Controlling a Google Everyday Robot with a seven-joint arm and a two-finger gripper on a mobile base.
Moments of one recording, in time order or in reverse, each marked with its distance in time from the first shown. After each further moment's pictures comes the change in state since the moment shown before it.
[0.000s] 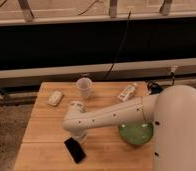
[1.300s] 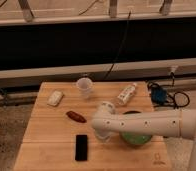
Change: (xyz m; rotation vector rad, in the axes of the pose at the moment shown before) arm 0.077 0.086 -0.002 -0.006 -0.012 0.269
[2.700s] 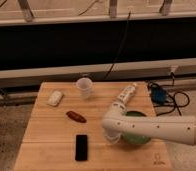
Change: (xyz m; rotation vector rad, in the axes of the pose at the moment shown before) arm 0.046 0.035 -0.002 -0.003 0.000 0.124
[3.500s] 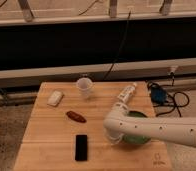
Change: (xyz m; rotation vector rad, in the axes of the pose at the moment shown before) arm 0.010 0.006 -0.001 0.005 -0.005 0.031
